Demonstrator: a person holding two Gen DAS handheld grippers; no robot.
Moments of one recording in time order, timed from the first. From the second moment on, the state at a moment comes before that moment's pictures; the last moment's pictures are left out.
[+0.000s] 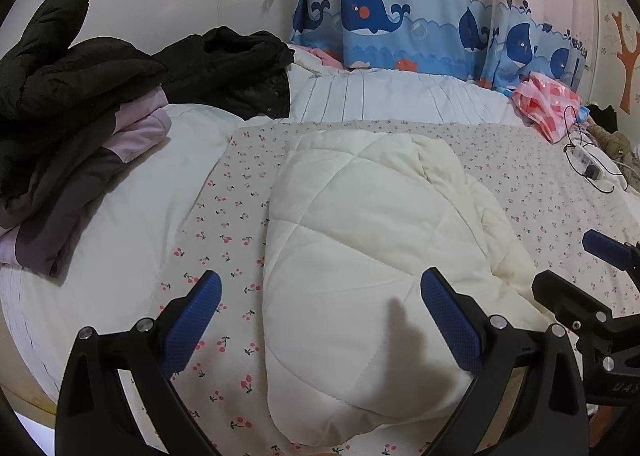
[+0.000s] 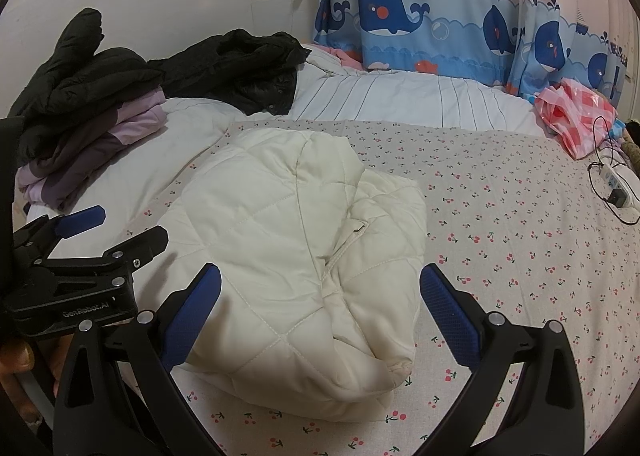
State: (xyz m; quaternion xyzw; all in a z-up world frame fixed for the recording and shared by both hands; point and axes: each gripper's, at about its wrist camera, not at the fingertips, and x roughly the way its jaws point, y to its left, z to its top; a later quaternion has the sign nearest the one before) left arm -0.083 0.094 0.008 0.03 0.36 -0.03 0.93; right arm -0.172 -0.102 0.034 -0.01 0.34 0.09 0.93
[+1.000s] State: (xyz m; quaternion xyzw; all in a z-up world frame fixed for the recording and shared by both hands) left arm -0.085 0.090 0.010 0.03 0.35 -0.04 0.93; right arm -0.172 -0.100 0.036 0.00 0.34 0.09 0.94
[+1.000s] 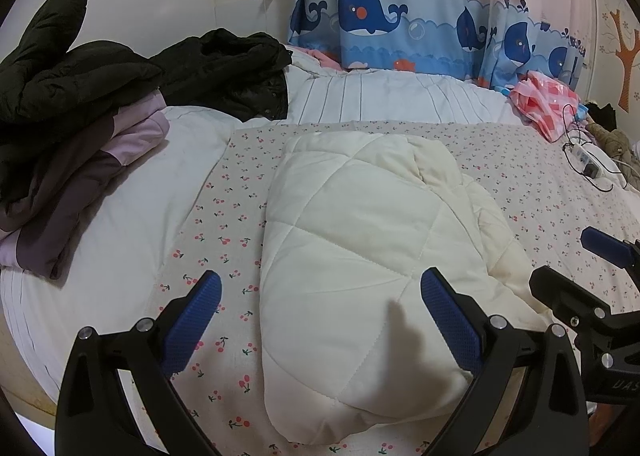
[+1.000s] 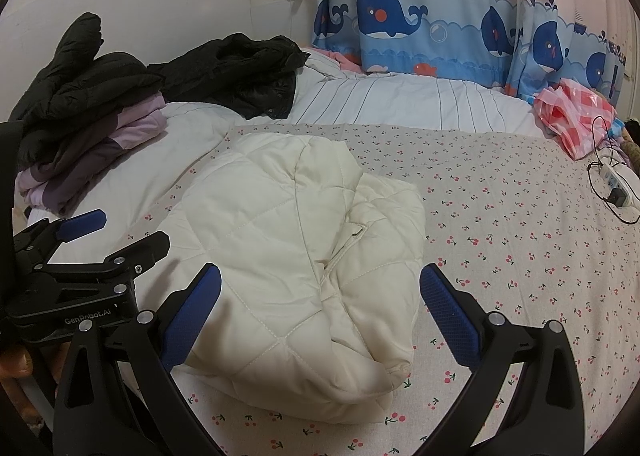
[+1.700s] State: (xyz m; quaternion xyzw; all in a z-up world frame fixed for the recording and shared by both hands) left arm -0.086 0.110 0.012 -0.04 0.34 -0.06 0.94; right arm -0.171 -0.096 0.037 0.00 0.34 0.09 0.94
